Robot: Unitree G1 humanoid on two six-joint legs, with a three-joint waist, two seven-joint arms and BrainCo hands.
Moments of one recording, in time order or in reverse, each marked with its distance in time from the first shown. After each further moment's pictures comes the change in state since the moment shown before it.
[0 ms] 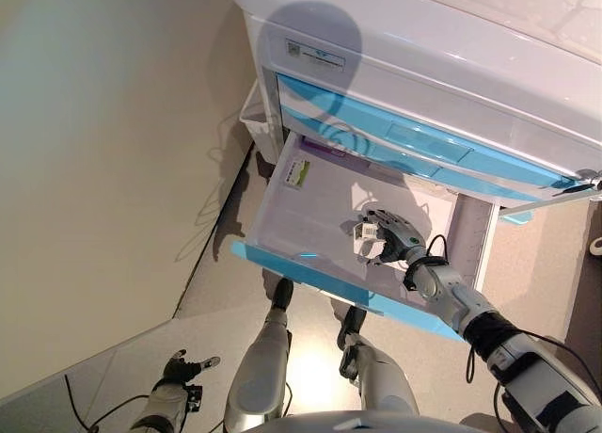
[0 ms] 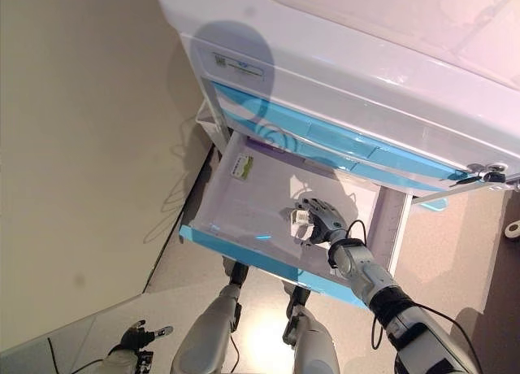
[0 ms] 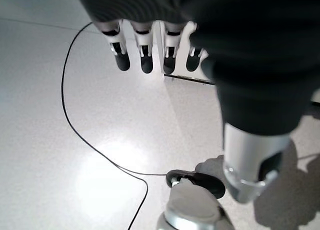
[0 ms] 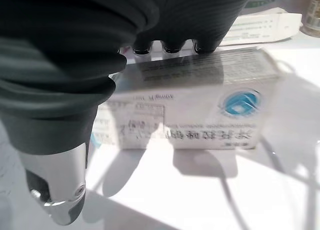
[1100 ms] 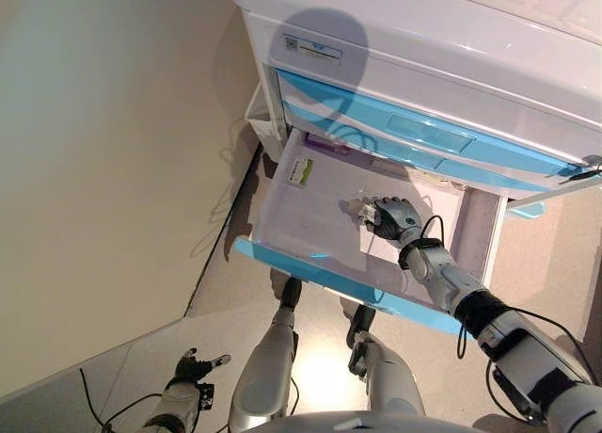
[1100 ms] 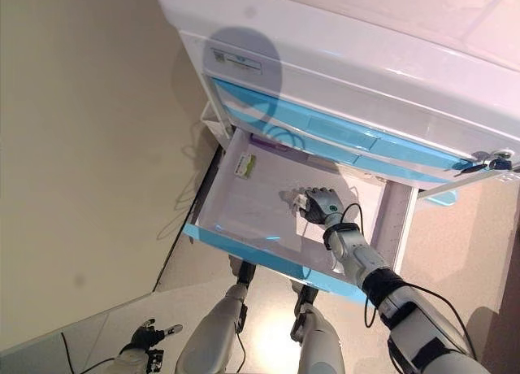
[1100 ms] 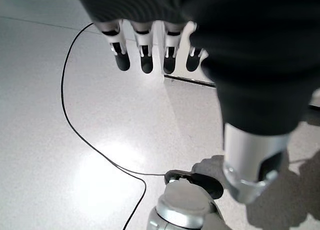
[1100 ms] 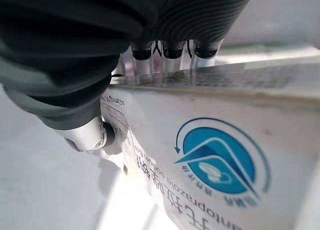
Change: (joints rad) left arm -0.006 -0.033 -0.024 0.001 -0.039 0.000 0.018; right arm -0.111 -0.083 0.077 -0.141 -0.032 0.030 -0.007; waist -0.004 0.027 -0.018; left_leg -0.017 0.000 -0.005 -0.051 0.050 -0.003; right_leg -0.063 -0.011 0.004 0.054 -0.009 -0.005
